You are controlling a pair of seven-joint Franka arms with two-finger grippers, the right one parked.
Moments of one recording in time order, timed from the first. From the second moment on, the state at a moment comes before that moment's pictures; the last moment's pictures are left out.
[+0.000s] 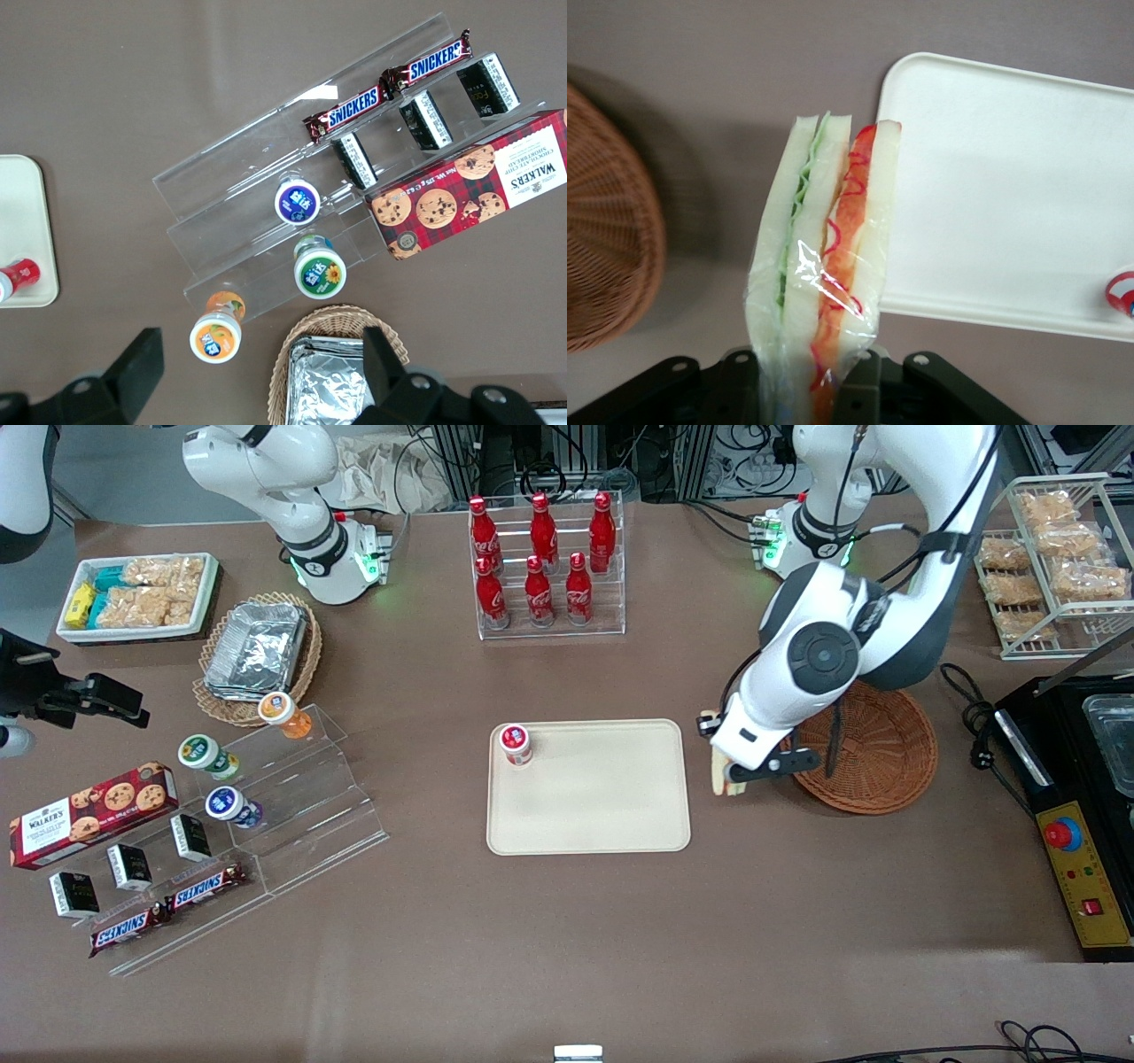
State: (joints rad) arm -0.14 0.29 -0.37 -1.85 -0.03 1.98 -0.65
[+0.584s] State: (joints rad) arm -0.26 0.56 -0.38 -1.72 0.13 2.09 -0.81
